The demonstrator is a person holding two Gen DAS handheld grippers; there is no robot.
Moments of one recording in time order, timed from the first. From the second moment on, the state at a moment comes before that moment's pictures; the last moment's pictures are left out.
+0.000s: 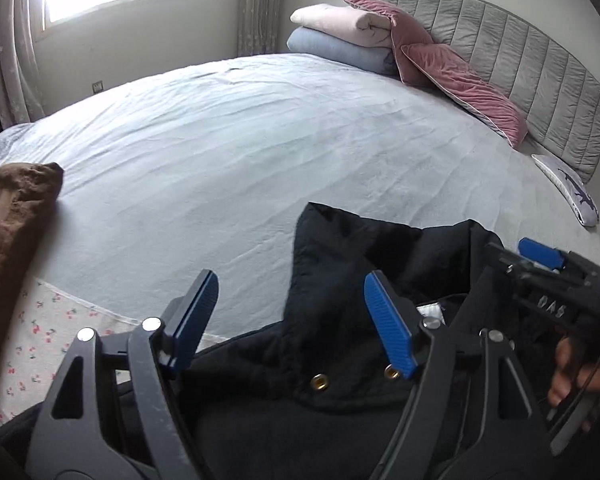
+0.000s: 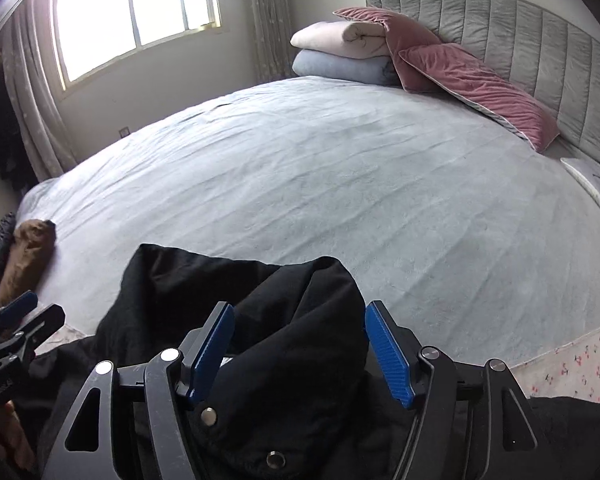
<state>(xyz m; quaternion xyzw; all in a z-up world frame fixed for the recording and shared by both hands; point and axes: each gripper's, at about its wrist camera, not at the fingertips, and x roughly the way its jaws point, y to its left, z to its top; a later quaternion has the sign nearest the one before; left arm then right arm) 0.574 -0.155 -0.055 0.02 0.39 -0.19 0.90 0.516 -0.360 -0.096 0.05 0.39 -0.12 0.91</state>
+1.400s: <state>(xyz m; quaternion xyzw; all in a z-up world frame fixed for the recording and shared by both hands) 0.557 -0.198 -0.125 0.06 0.40 -0.23 0.89 0.487 -0.402 -0.164 0.04 0.41 -0.11 0.91</state>
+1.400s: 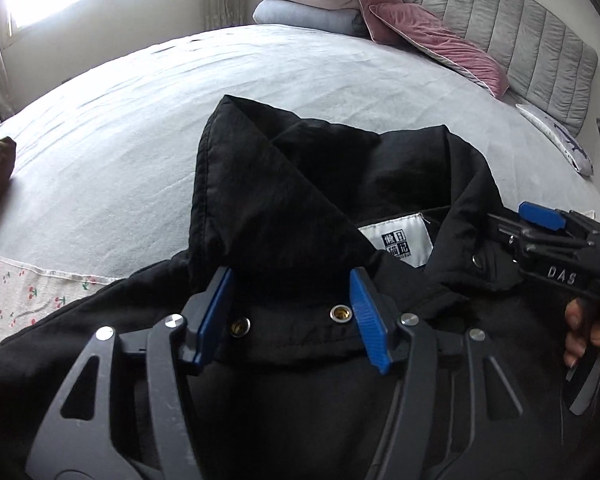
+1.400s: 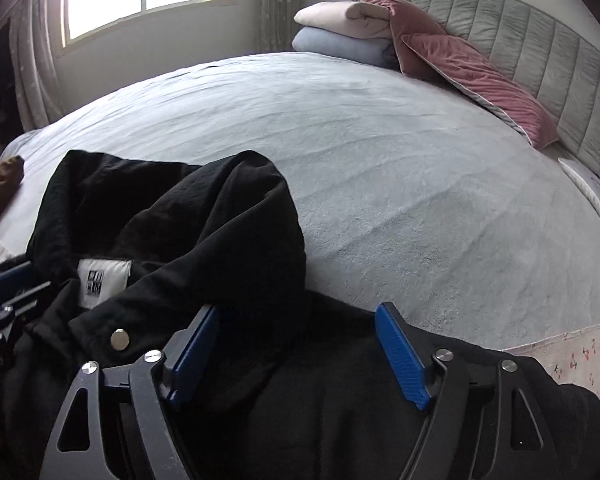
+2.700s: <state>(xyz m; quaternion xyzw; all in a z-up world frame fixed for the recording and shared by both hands) 0.344 -0.022 0.016 -0.02 0.39 -0.25 0.89 0.220 -0.357 0.059 0.05 0.29 -0.05 0.95</state>
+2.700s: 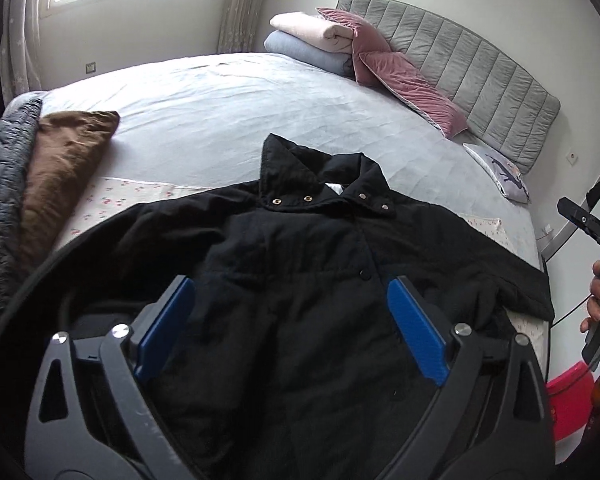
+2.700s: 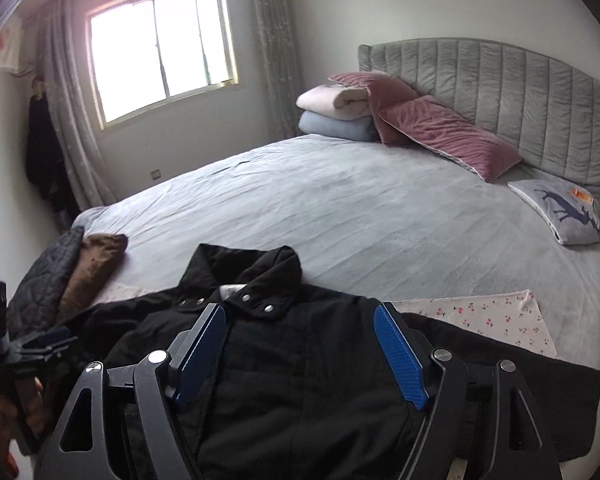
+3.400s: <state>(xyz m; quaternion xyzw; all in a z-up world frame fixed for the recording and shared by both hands) 0.239 0.262 -0.077 -0.13 0.43 -0.06 0.89 0.102 -0.250 -0.017 0.08 0.36 0.01 0.93</state>
